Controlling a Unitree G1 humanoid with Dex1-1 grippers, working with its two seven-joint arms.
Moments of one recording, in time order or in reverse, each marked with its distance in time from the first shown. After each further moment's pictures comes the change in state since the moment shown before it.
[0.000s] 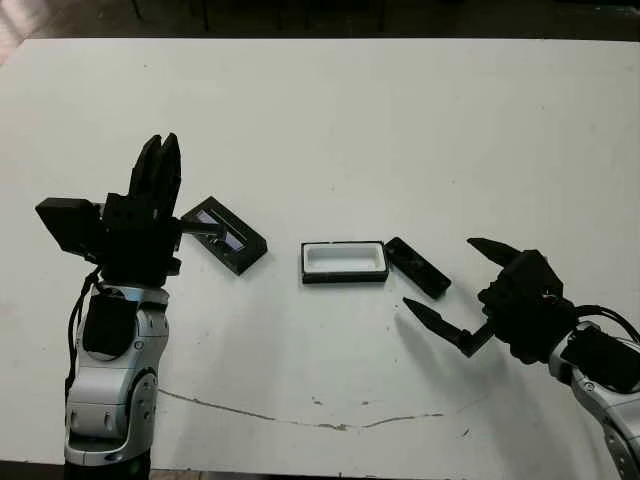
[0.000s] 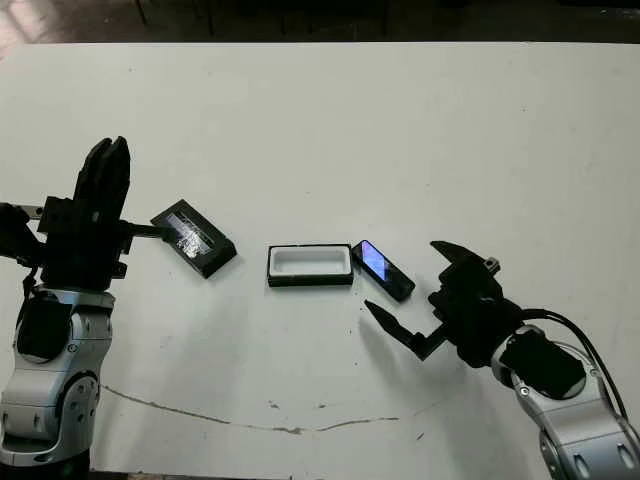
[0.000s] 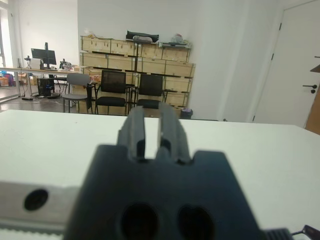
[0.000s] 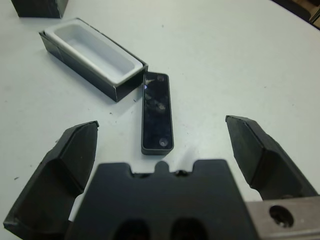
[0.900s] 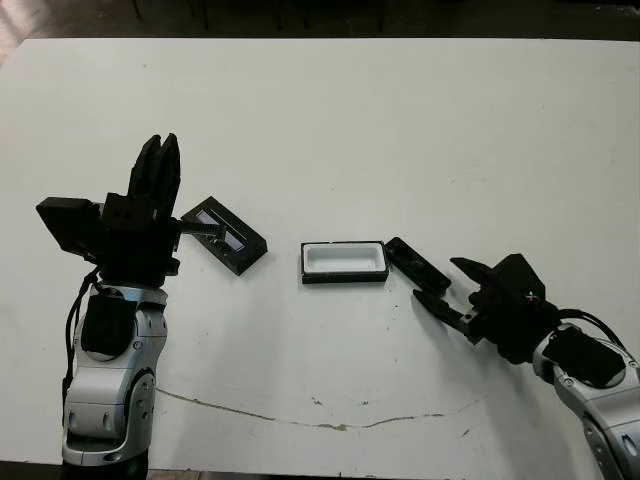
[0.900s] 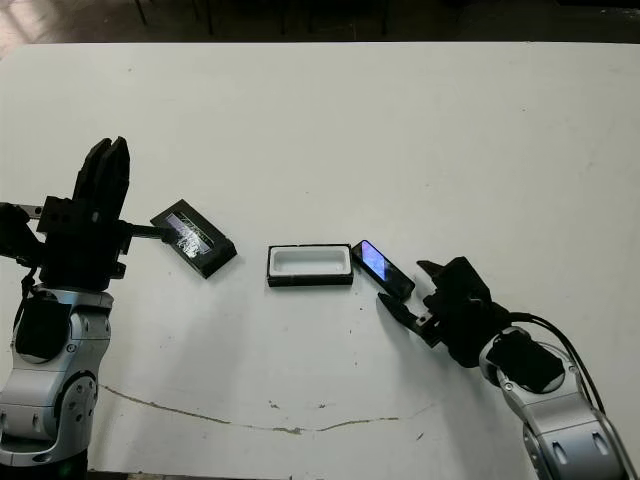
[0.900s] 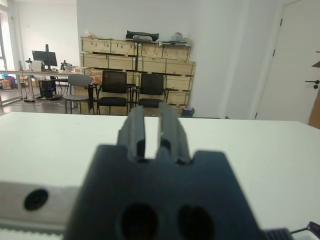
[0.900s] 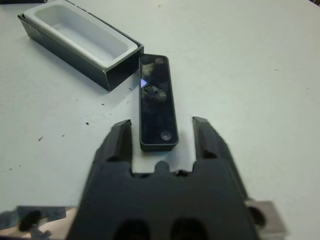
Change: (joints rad) left arm 0.003 0.010 -0.001 0.000 0.017 0.001 0.000; right arm -0.014 0.053 0.054 0.087 -0.031 -0.031 -0.034
